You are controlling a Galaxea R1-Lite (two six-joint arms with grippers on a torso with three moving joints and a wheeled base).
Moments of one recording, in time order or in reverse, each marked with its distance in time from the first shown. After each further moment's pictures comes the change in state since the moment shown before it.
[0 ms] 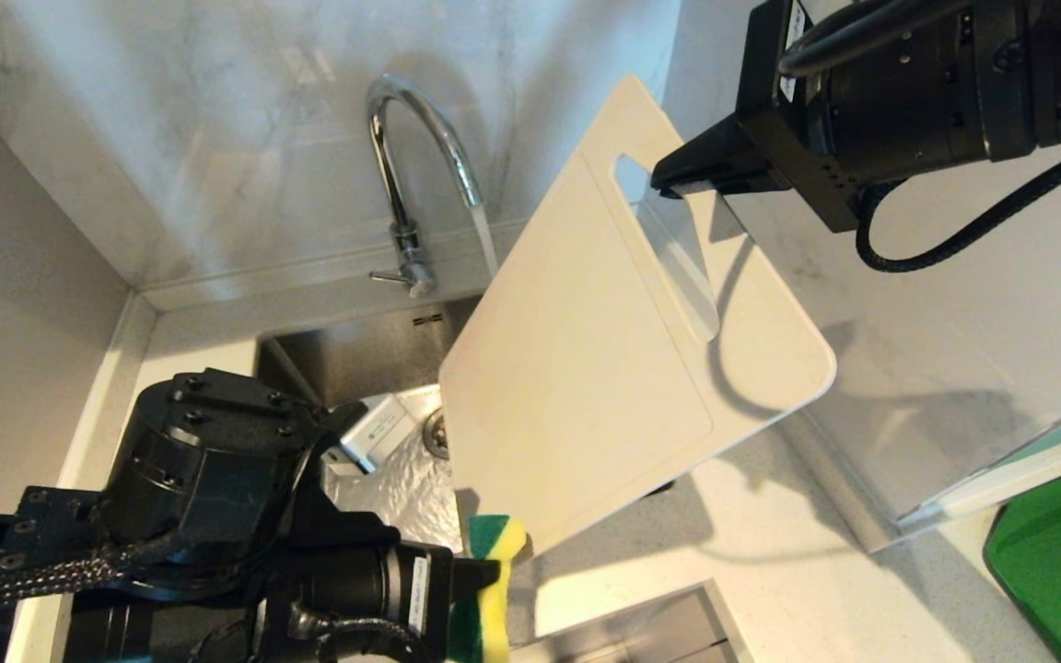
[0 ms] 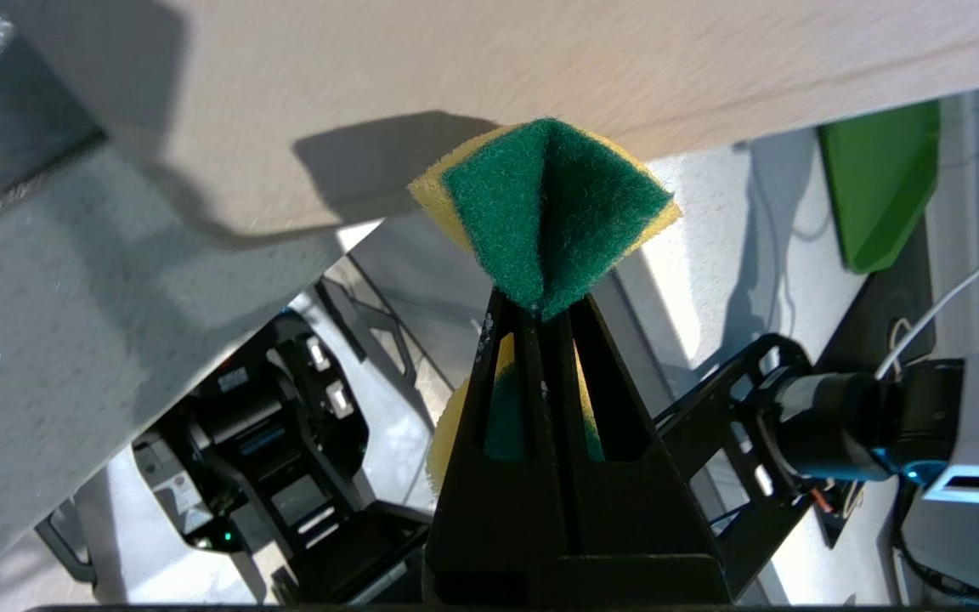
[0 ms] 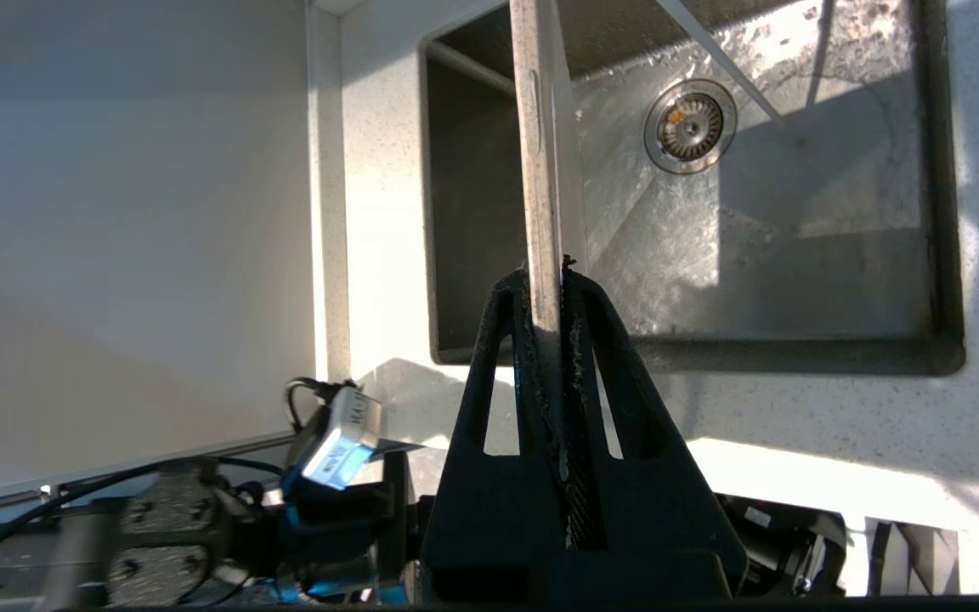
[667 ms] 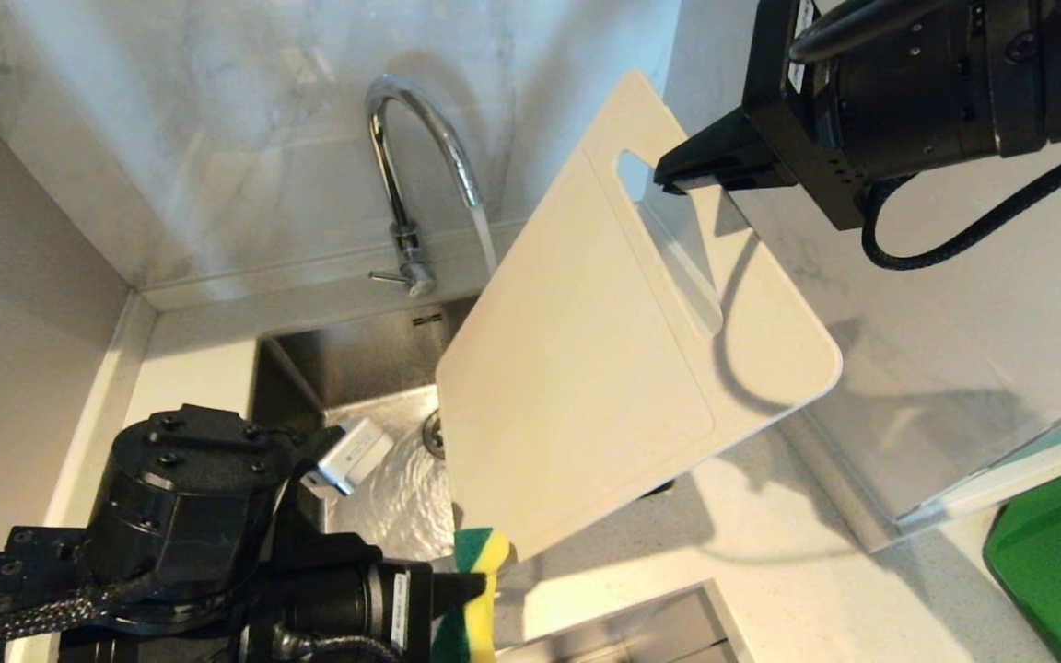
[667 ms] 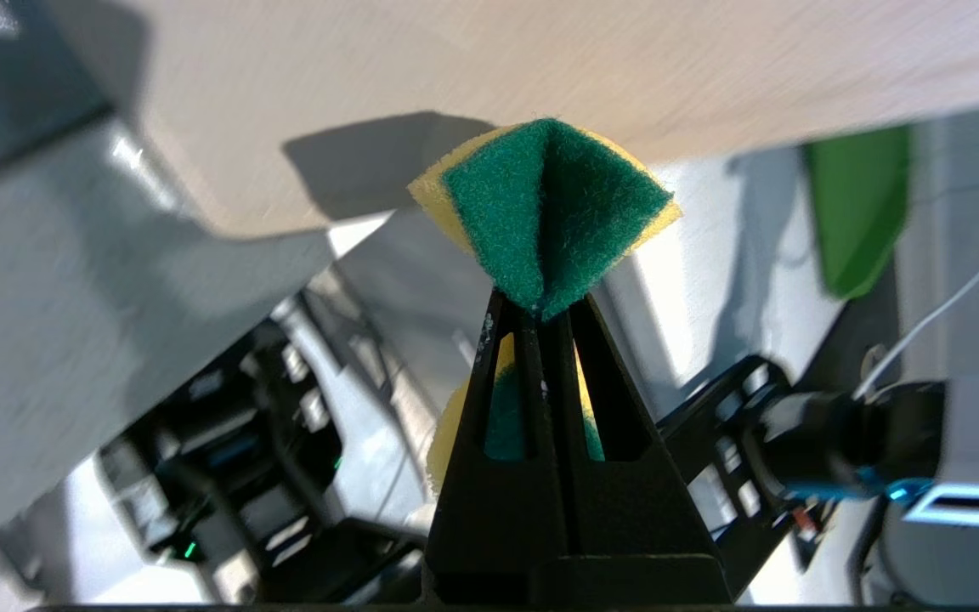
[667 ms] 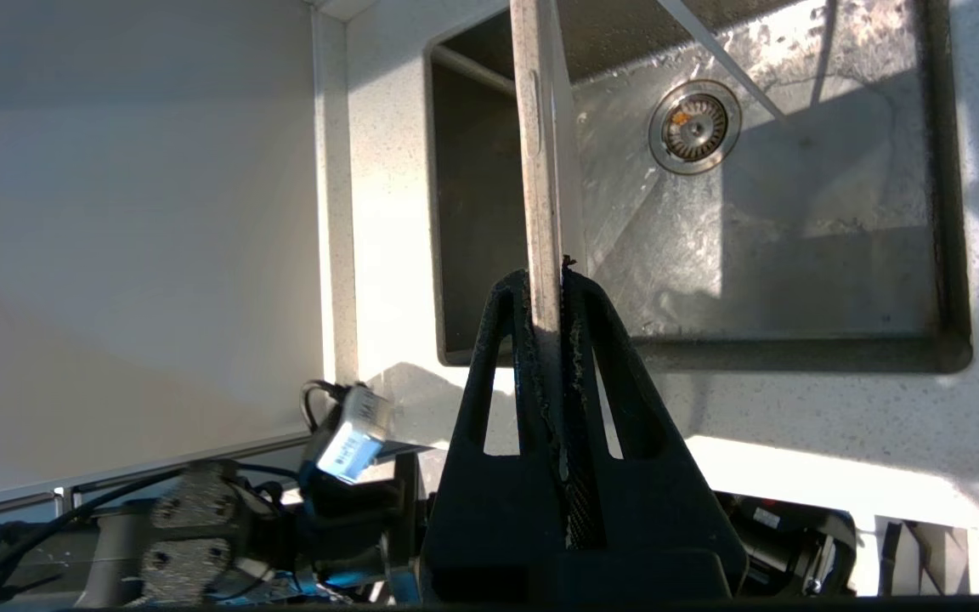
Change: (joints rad) left arm 0.014 -0.011 0.097 -0.125 -0.003 -0.046; right arm 0.000 -0.006 0.000 0.000 0.002 0.013
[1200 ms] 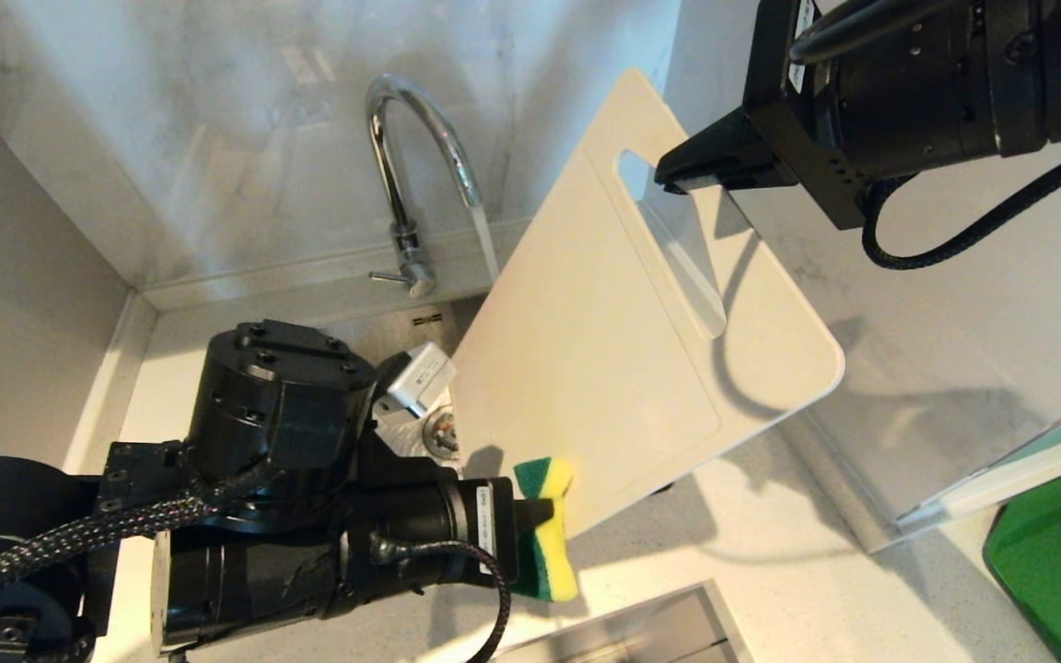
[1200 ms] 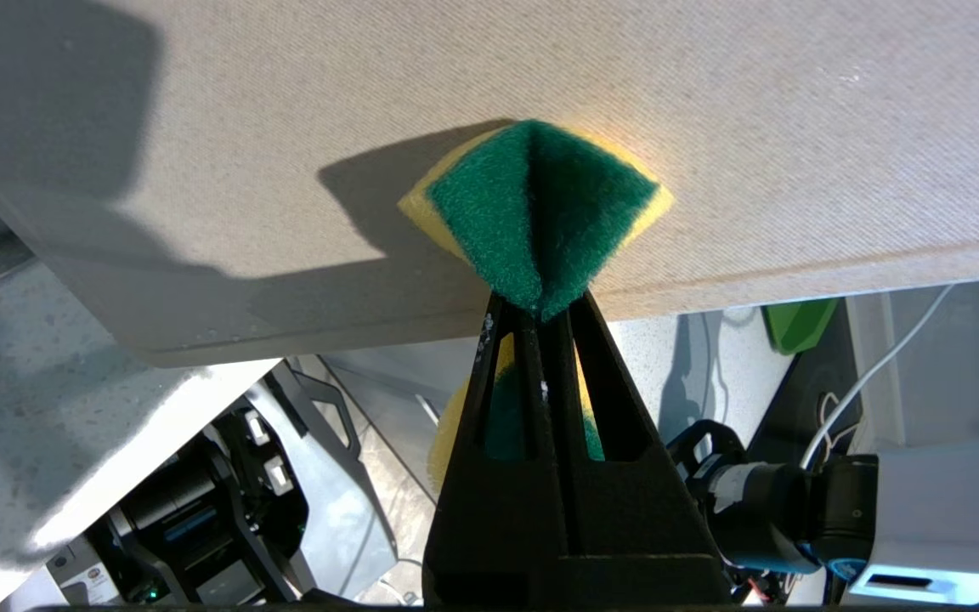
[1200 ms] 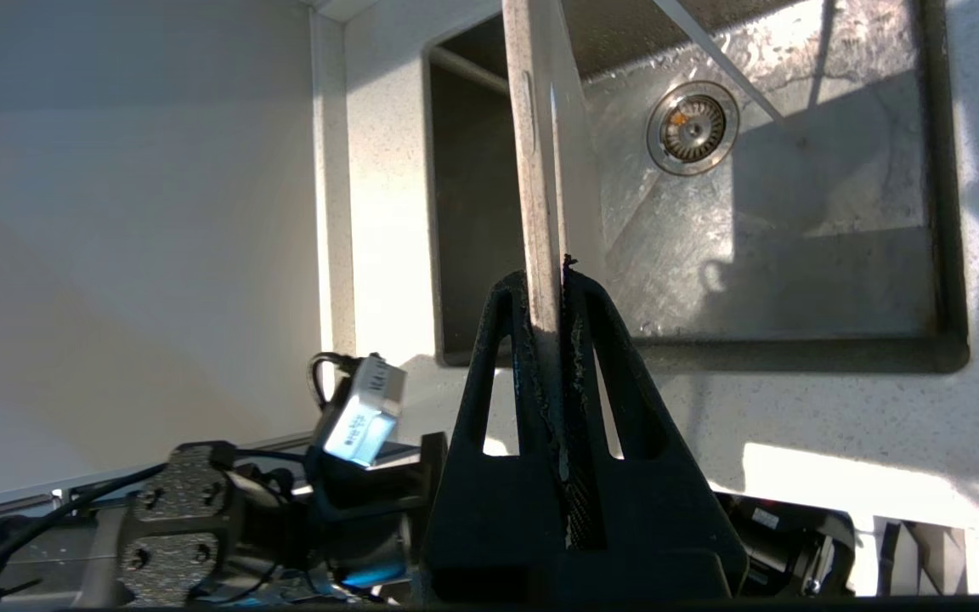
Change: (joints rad) left arm -0.013 0.113 -0.229 0.032 0.005 0.008; right arm 0.000 0.000 0.000 -0.001 -0.002 0.000
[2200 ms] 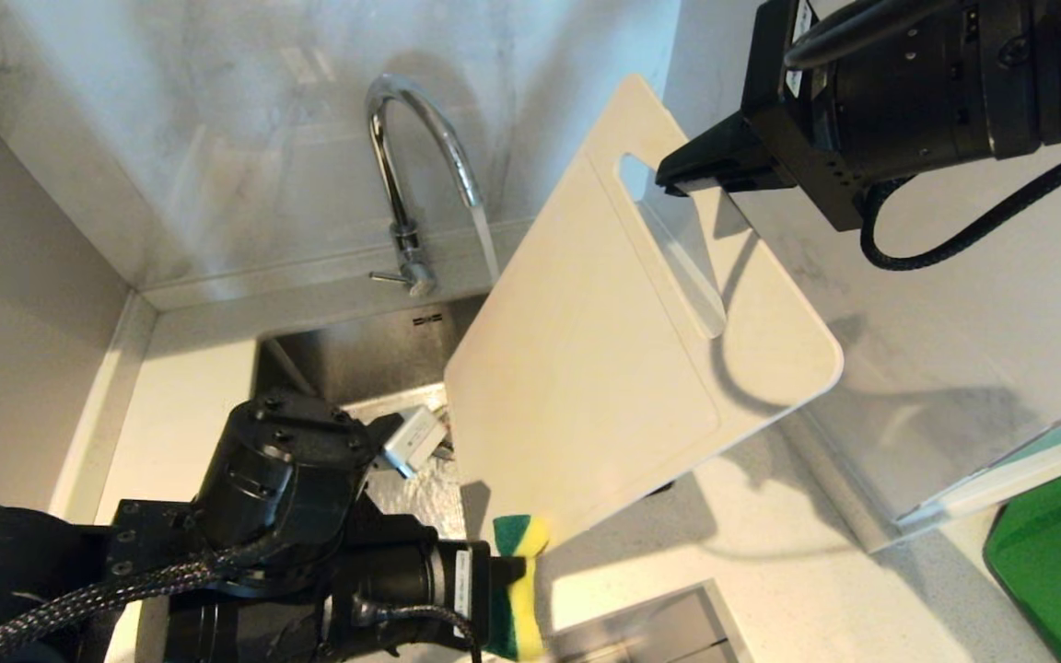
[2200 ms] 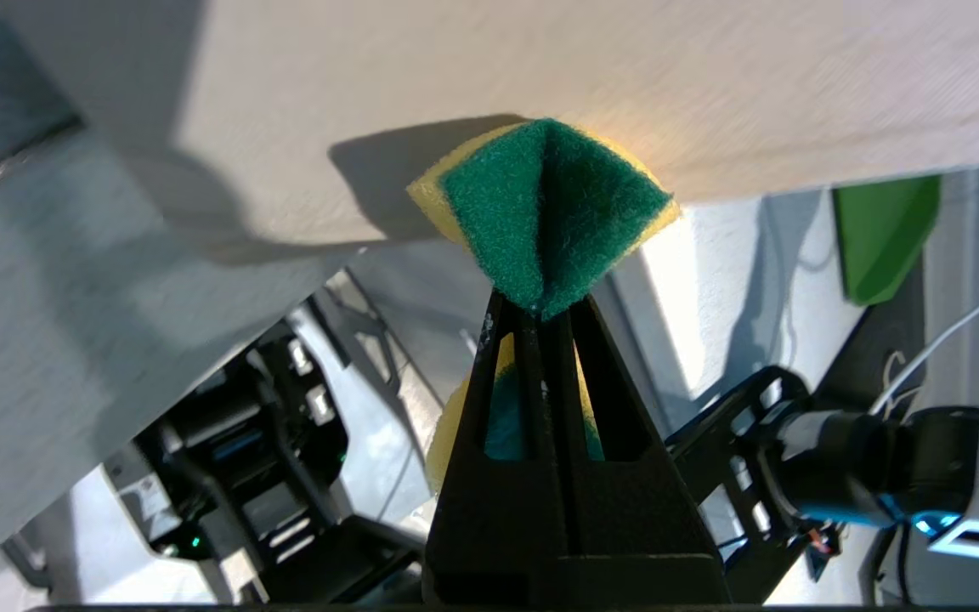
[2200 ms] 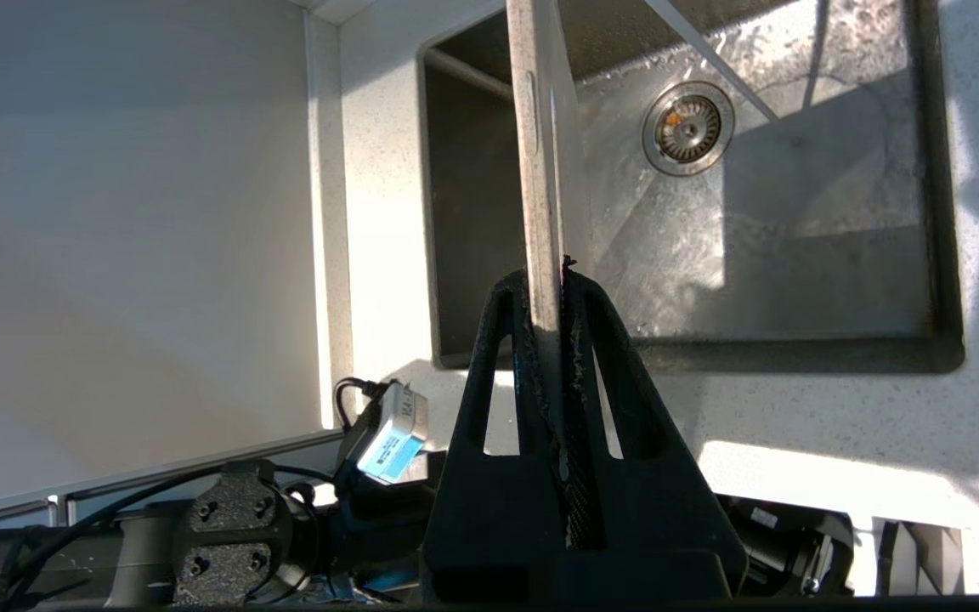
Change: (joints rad) left arm 0.006 -0.013 0.133 -0.006 0.000 -0.008; right arm -0.009 0.005 0.000 -0.001 0.001 0.000
